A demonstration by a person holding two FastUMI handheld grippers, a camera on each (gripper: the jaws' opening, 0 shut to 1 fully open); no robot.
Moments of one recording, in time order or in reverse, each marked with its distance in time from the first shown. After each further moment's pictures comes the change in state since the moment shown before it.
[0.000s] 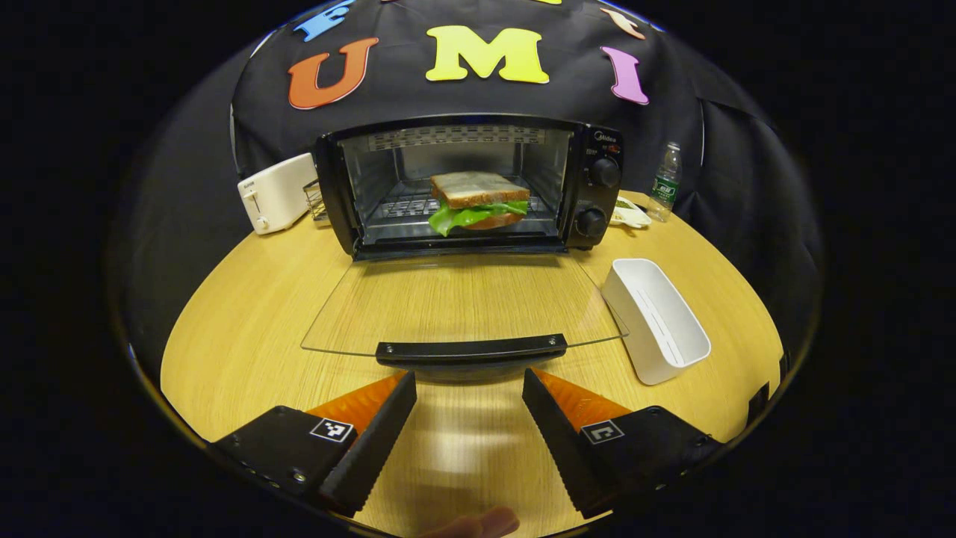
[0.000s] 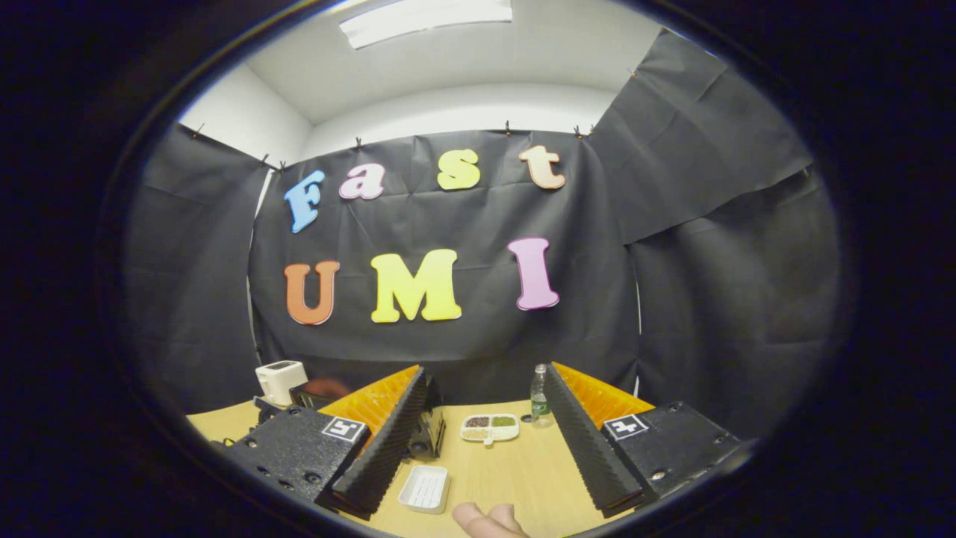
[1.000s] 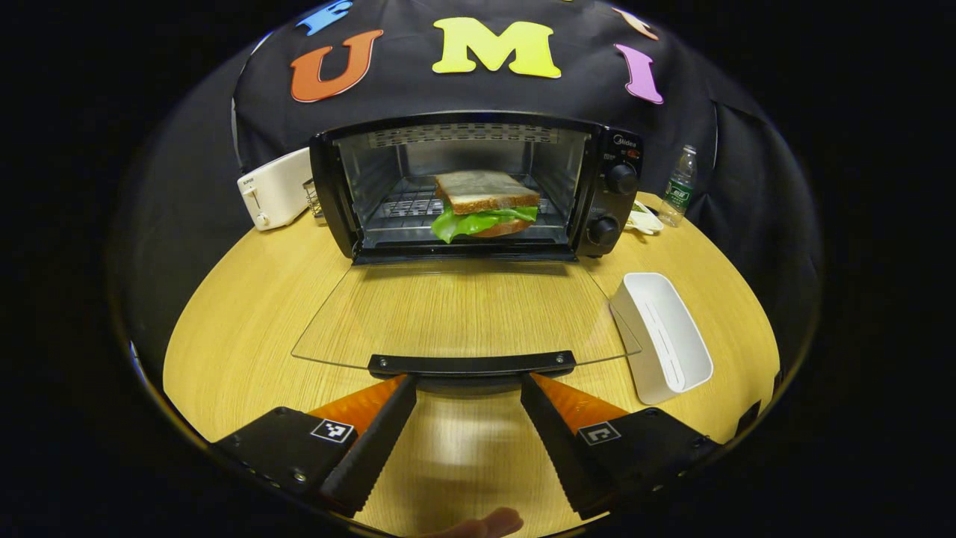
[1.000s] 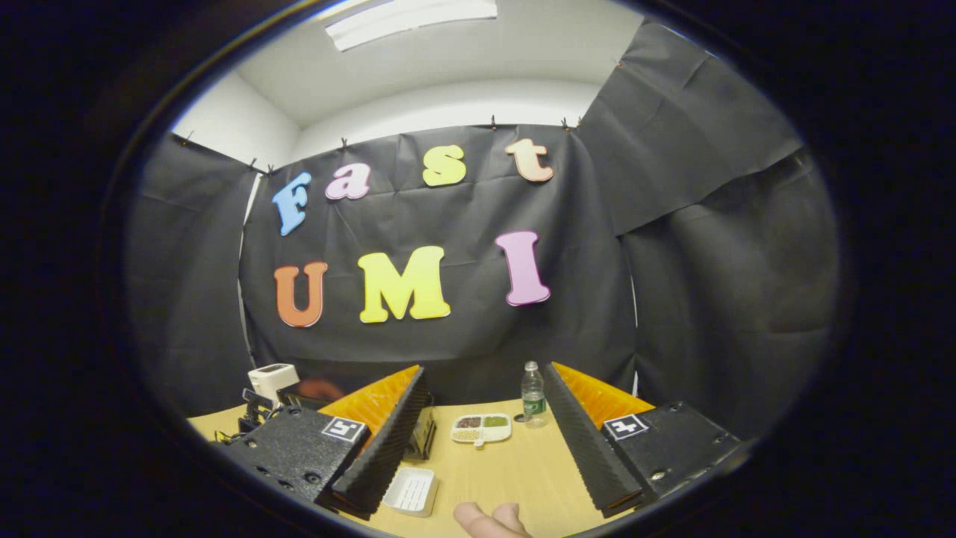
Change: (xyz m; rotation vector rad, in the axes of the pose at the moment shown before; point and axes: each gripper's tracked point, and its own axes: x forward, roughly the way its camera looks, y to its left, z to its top) left arm 0.004 -0.004 0.018 -0.025 0.026 0.019; right arm 0.021 -0.020 -0.011 0.049 0.008 0.005
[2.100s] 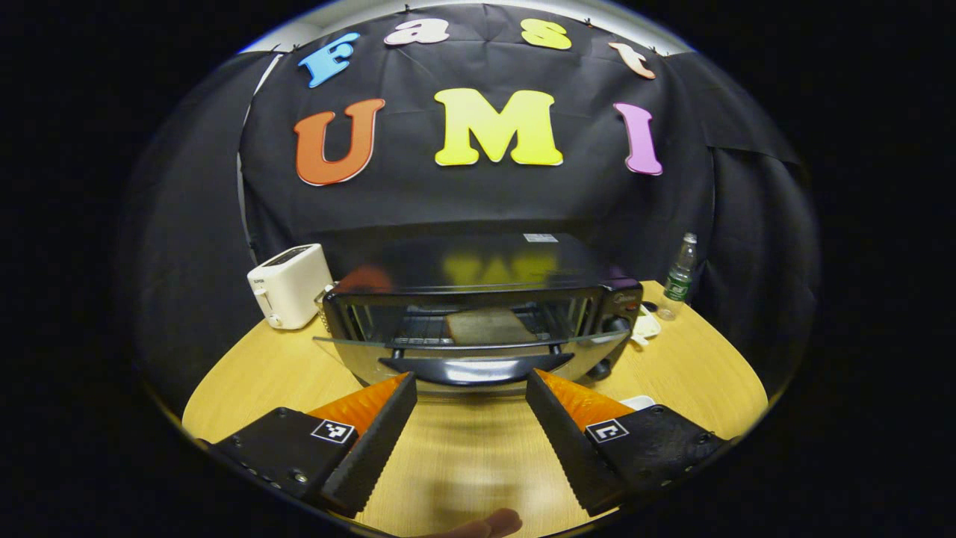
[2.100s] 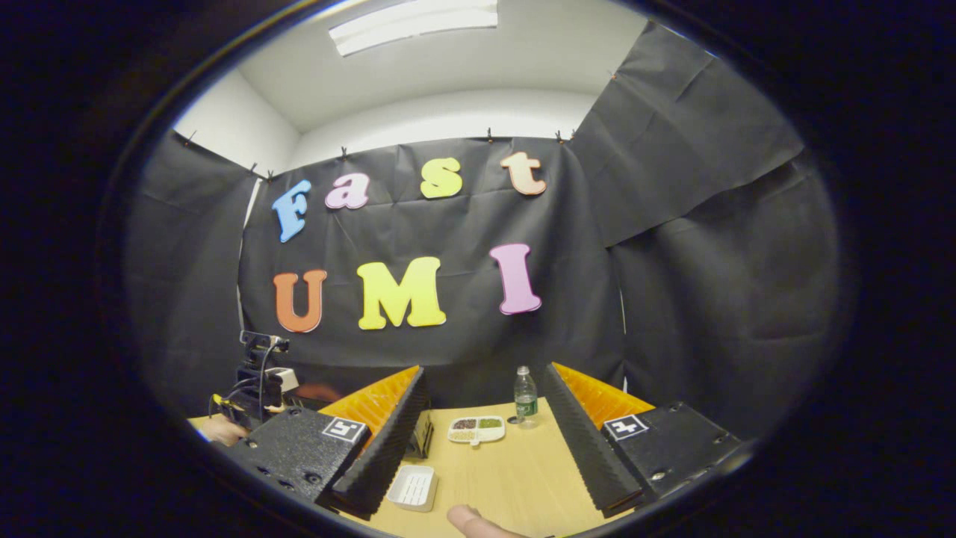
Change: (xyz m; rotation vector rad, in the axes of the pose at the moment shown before) left arm -0.016 0.028 0.154 0.001 -0.354 0.069; right arm -0.050 -0.003 0.014 -0.015 -0.027 -0.048
